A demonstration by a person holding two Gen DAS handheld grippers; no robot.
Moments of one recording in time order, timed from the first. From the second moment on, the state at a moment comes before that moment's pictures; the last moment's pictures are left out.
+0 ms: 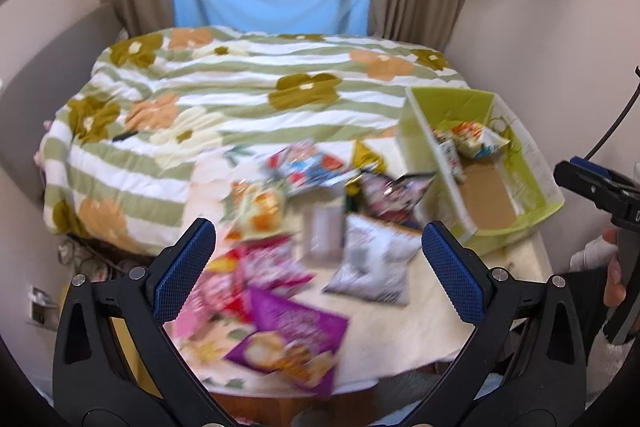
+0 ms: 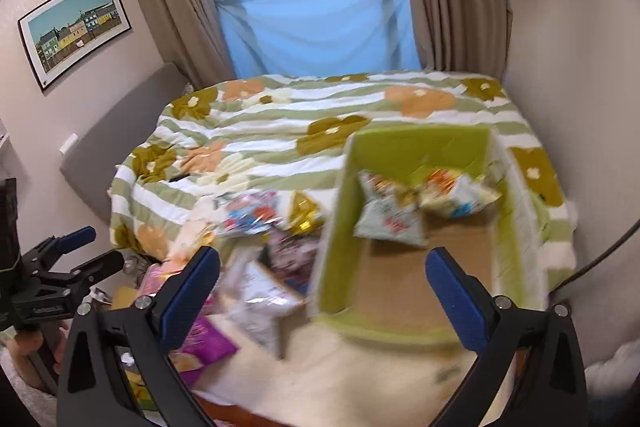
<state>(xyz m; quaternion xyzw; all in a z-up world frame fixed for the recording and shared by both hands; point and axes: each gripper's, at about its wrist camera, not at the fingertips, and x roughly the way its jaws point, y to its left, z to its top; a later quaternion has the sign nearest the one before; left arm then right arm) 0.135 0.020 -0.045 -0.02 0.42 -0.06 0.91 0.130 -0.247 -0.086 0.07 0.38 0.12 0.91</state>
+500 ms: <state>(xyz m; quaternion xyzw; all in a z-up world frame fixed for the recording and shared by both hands) 0.098 0.112 -0.129 -0.05 0.49 -0.10 0.87 0.082 -0.131 -0.159 0.12 0.44 0.10 0.88</state>
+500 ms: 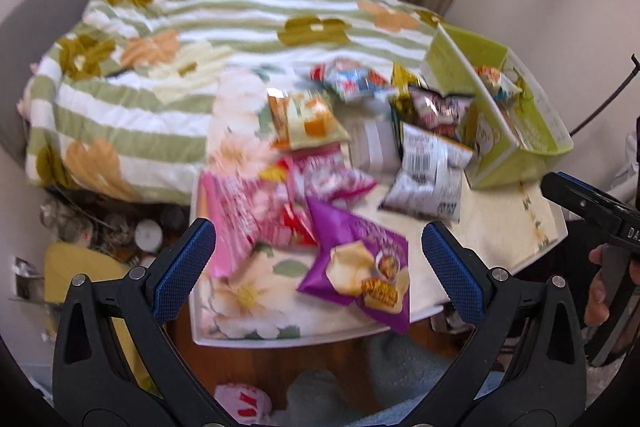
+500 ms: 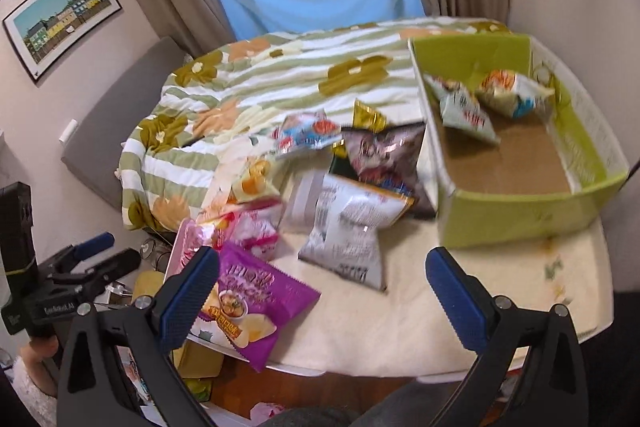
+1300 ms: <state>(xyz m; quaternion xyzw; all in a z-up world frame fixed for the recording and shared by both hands) 0.118 0.068 -0.259 -0.17 0.59 -0.10 0.79 0.150 -0.125 -0.269 0.13 0.50 0.10 0.85</state>
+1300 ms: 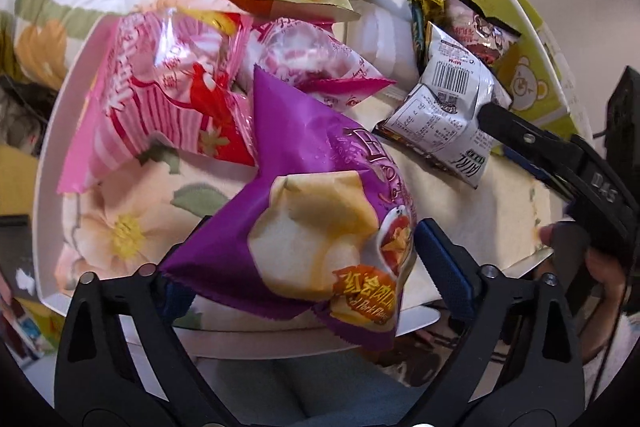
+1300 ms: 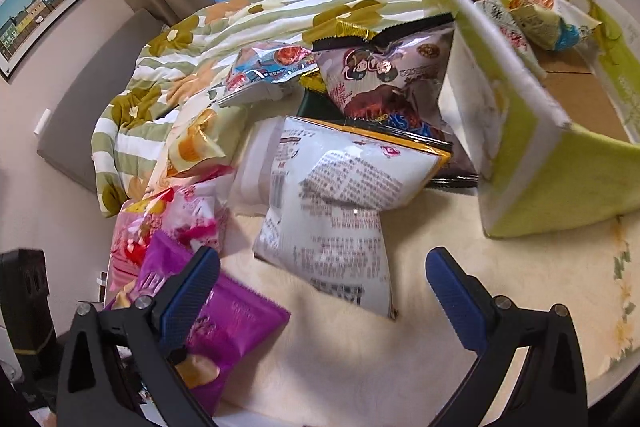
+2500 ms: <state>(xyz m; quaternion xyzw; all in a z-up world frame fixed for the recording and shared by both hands) 0.125 0.063 -0.235 -0.19 0.58 -0.14 0.78 0.167 -0.128 -0.276 0.15 0.51 0.11 0.84</state>
